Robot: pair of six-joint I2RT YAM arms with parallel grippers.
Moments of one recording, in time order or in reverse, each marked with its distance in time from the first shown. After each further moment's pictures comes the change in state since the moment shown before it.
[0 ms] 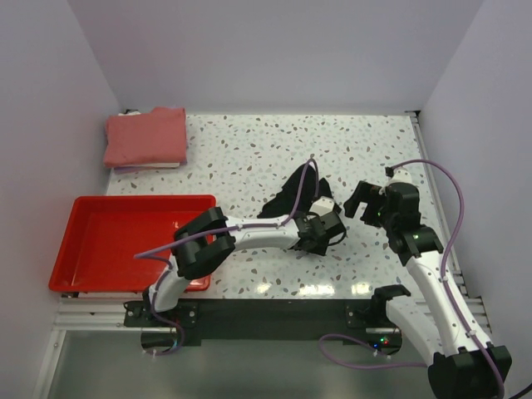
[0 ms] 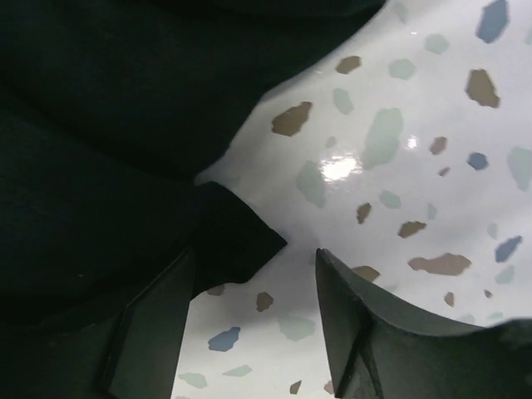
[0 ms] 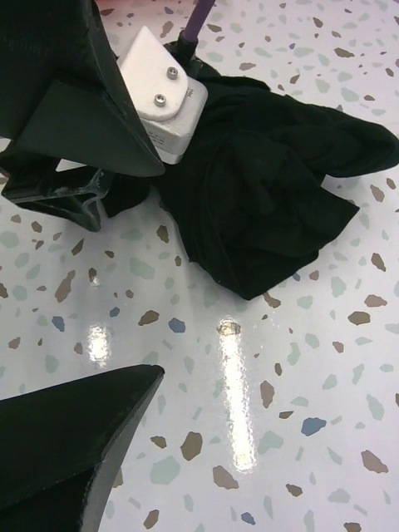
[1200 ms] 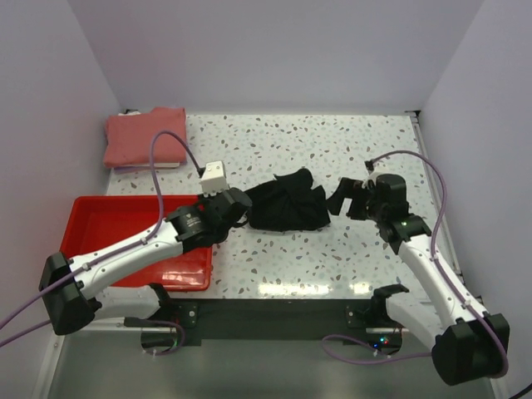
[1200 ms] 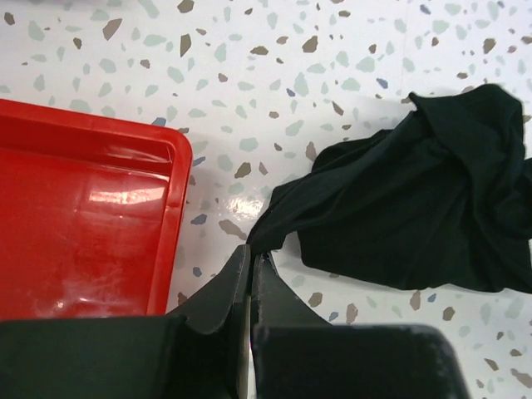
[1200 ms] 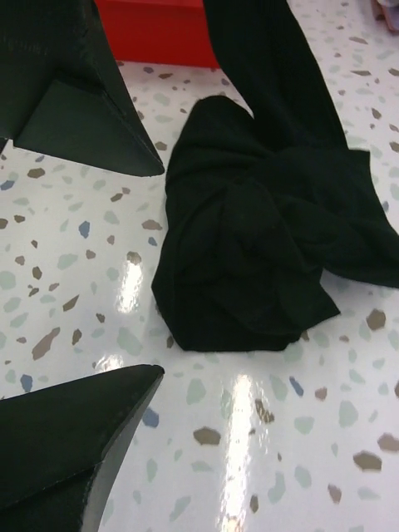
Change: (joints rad) left arm 0.244 -0.923 -0.546 -0.107 -0.422 -0.131; right arm 0.042 0.143 0.000 0.143 -0.211 -0.003
